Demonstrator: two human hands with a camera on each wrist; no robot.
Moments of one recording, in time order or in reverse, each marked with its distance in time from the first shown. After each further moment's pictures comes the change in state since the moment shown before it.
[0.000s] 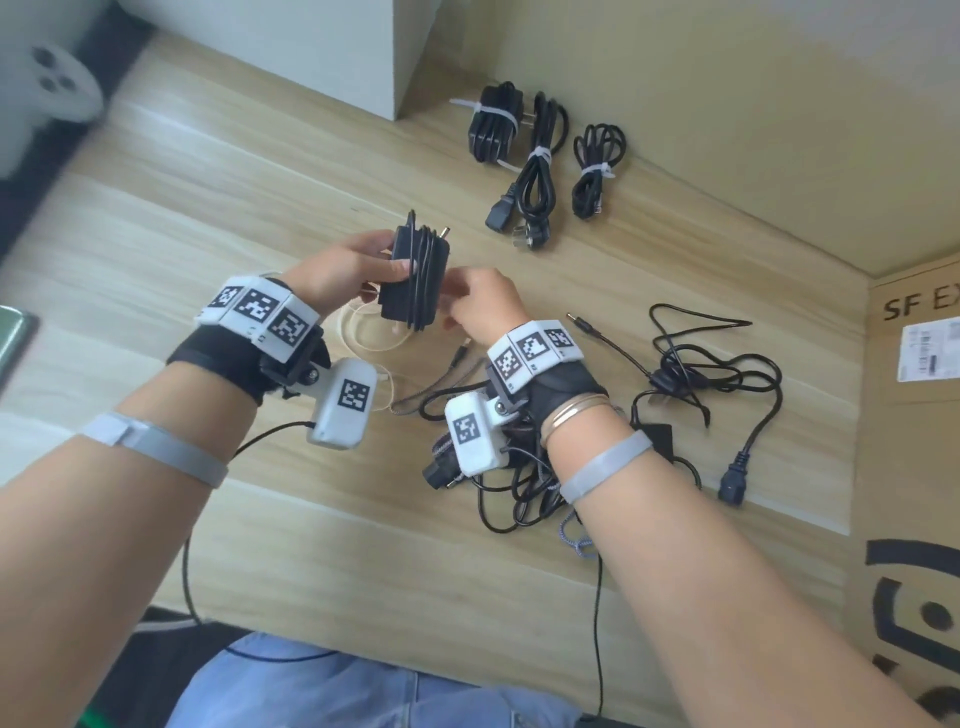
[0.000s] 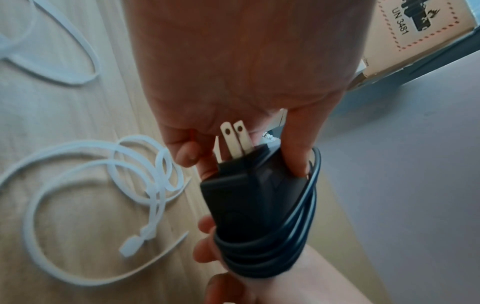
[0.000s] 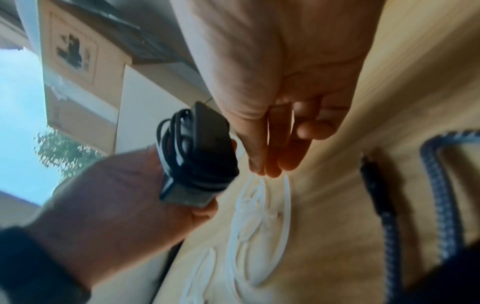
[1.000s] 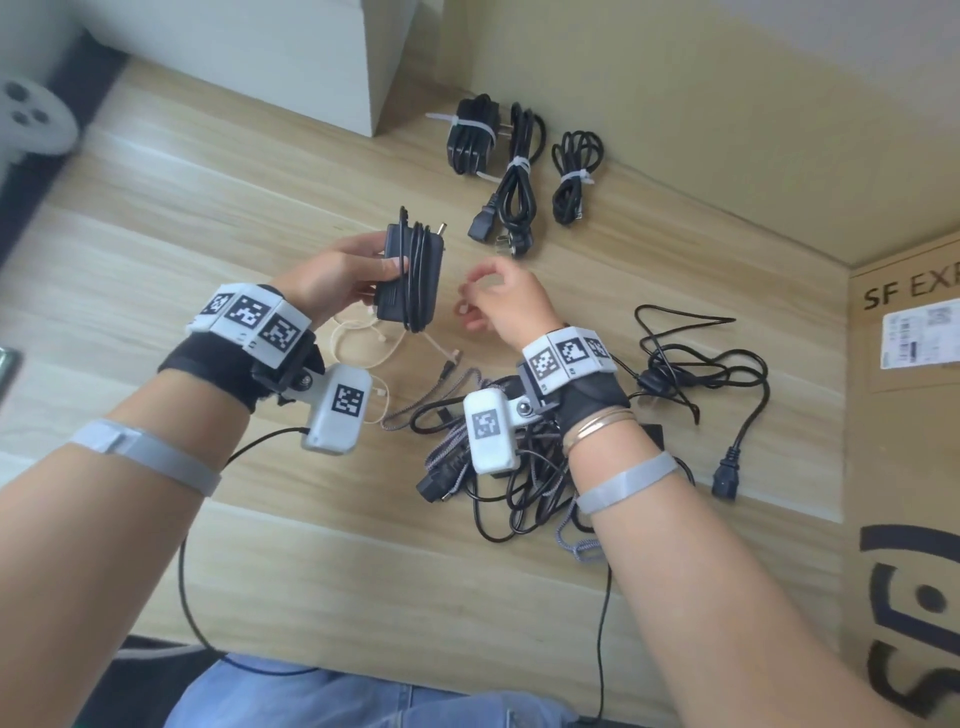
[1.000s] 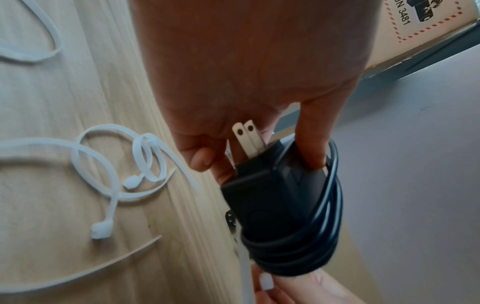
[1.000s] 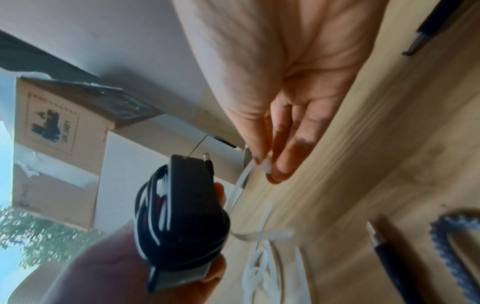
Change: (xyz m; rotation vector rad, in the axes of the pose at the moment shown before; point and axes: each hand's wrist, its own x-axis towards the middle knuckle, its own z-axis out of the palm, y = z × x) left_hand 0.011 0.008 0.001 -0.121 -0.096 0.090; right_hand -0.007 0.011 -0.031 0.259 0.112 0.092
